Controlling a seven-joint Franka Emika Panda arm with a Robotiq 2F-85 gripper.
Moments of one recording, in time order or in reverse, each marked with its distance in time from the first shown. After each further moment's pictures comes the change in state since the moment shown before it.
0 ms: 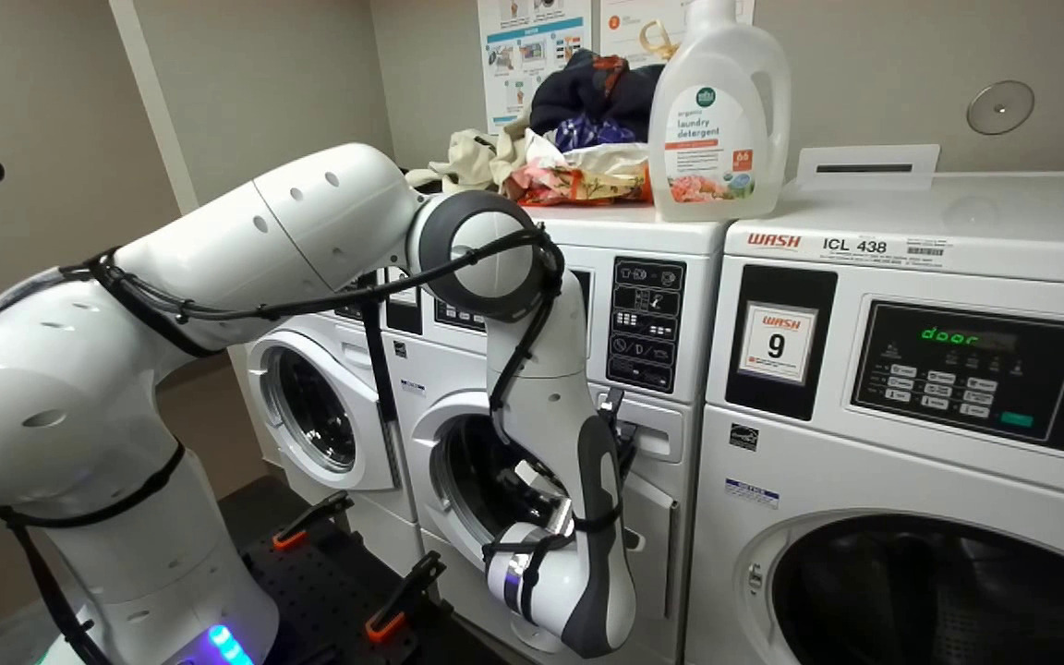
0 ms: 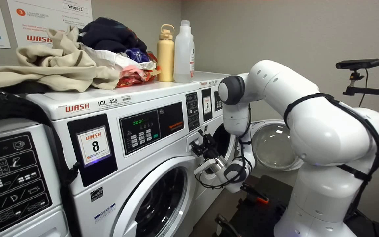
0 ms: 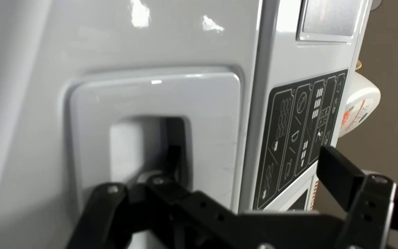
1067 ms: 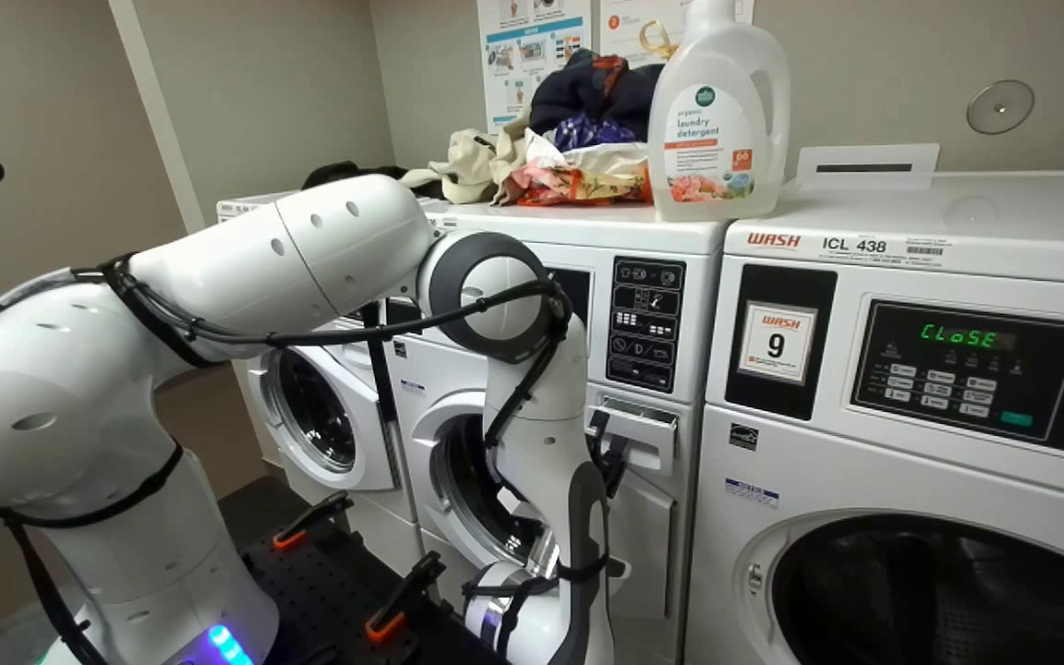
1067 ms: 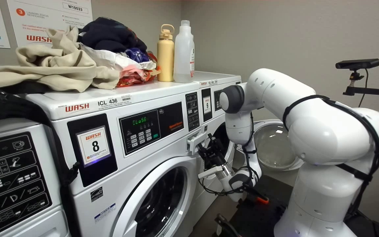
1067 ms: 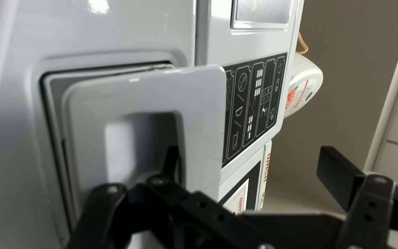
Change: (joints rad) arm -0.033 0.107 -0.004 0.013 -0.001 -0.214 0.000
